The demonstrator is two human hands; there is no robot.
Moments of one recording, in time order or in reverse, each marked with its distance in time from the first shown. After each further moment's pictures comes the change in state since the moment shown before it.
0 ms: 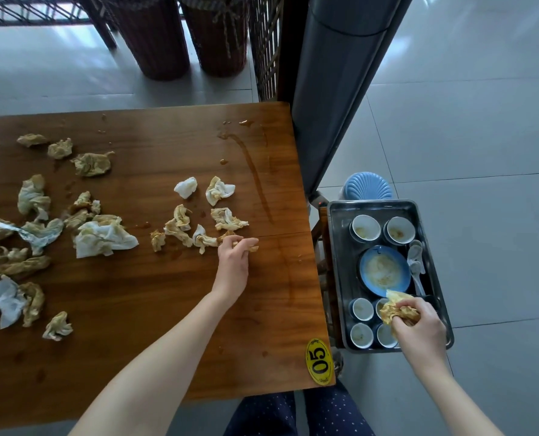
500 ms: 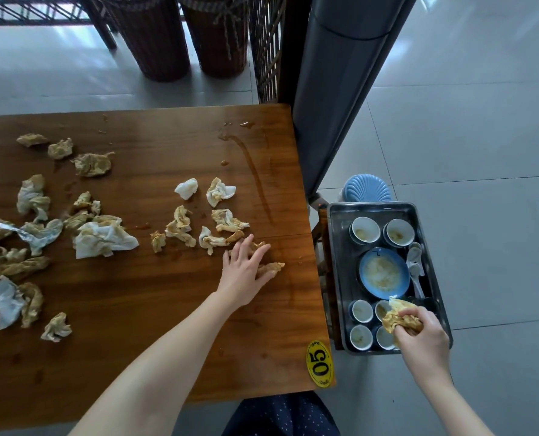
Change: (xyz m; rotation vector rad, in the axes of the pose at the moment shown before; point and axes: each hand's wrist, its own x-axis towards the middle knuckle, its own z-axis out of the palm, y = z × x) left_hand 0.001 -0.016 0.016 0.499 -0.314 0.113; right_hand -0.012 -0.001 -0.003 -0.007 0.030 0.014
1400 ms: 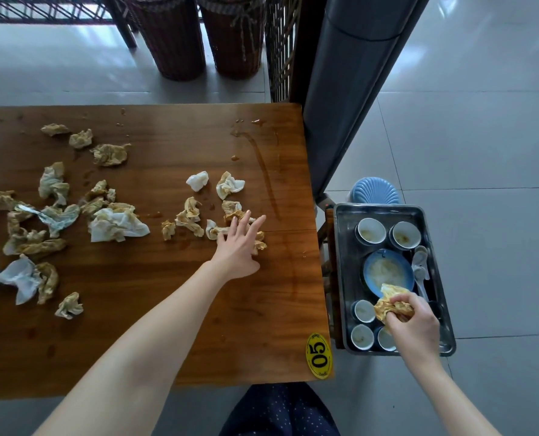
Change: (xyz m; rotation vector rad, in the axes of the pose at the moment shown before) left_hand 0.010 -0.008 -0.048 -0.026 -0.160 -0.030; right_hand 0.008 -0.011 0.005 0.015 -0.056 -0.148
